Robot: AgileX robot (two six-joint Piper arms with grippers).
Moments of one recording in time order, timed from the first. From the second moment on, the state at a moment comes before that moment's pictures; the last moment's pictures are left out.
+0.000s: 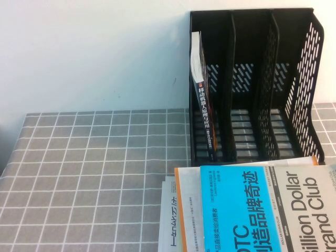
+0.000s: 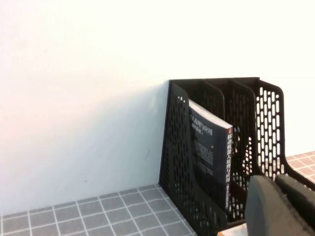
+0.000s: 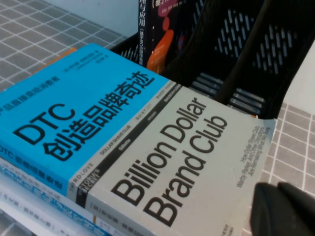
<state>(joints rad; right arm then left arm) 0.06 0.08 -0.30 0.47 0.72 -0.70 -0.63 0.23 -0.59 0.34 0.44 -0.46</state>
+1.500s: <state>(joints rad) 0.06 0.07 -0.30 0.51 0.73 -0.69 -0.06 -0.01 0.01 -0.09 0.37 0.01</state>
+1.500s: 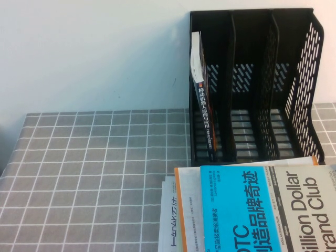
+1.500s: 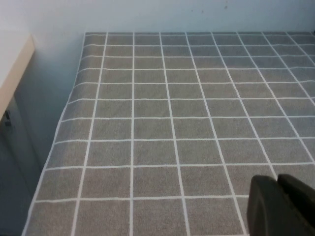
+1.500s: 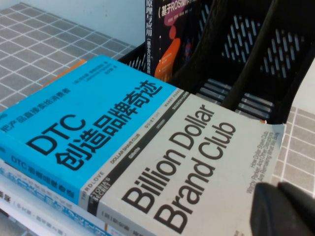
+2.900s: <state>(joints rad) 0.06 0.05 -0.29 0.43 0.65 -0.69 -0.06 -0.01 0.01 -0.07 0.37 0.06</state>
